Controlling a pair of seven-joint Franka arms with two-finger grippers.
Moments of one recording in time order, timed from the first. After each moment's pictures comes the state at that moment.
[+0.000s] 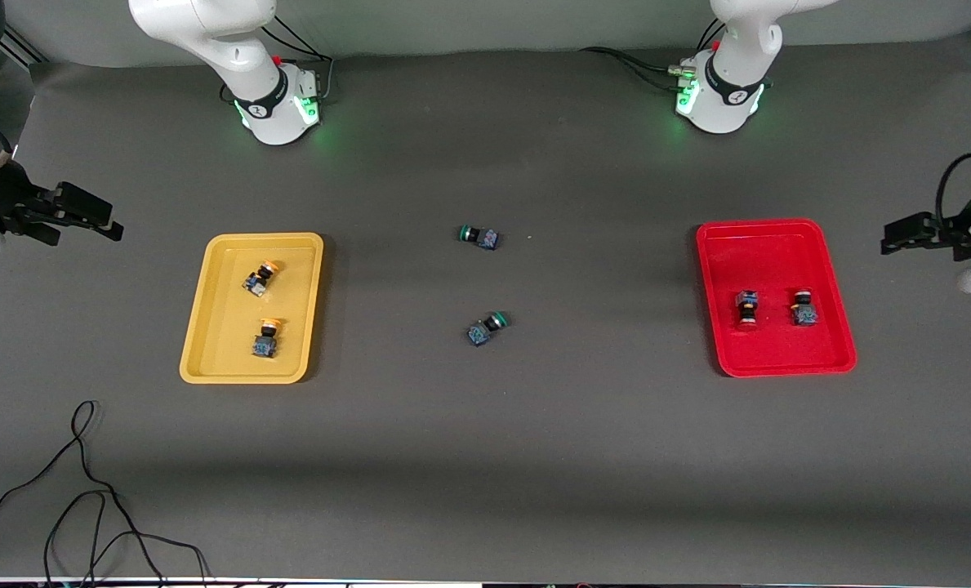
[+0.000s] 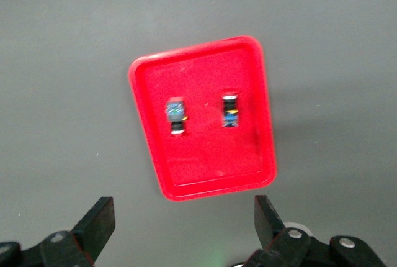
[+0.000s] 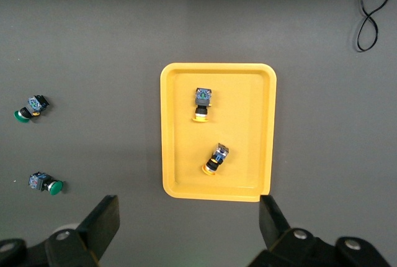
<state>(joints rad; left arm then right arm) 0.13 0.07 -0.10 -1.64 0.04 1.58 0.19 0.13 -0.05 -0.15 -1.66 0.08 1.59 -0.01</state>
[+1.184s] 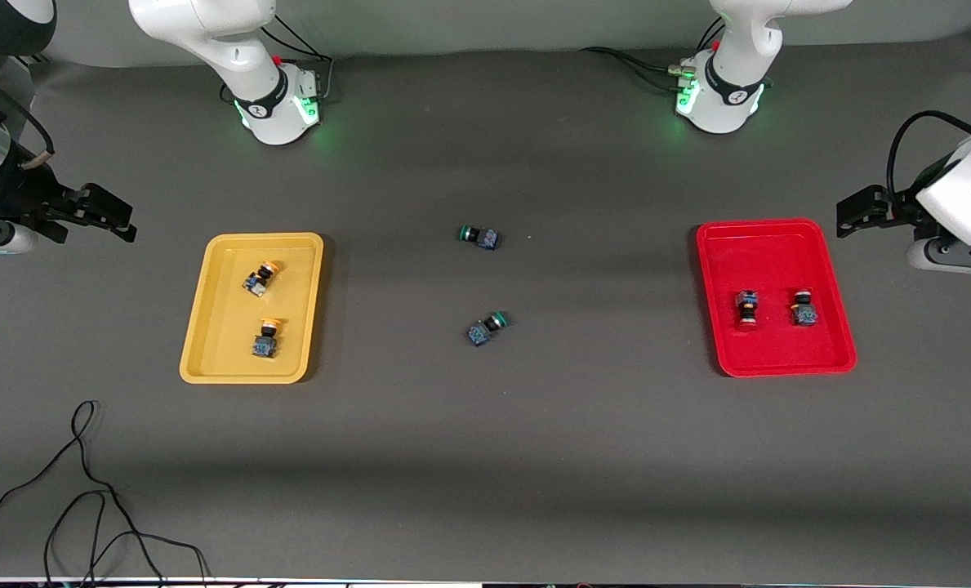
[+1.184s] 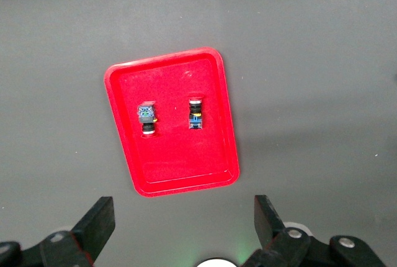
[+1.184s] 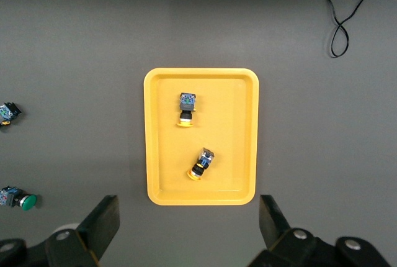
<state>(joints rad) -0.01 0.05 -0.06 -1.56 0.02 1.50 0.06 0.12 -0.08 -0.08 -1.70 -0.03 1.63 0.07</state>
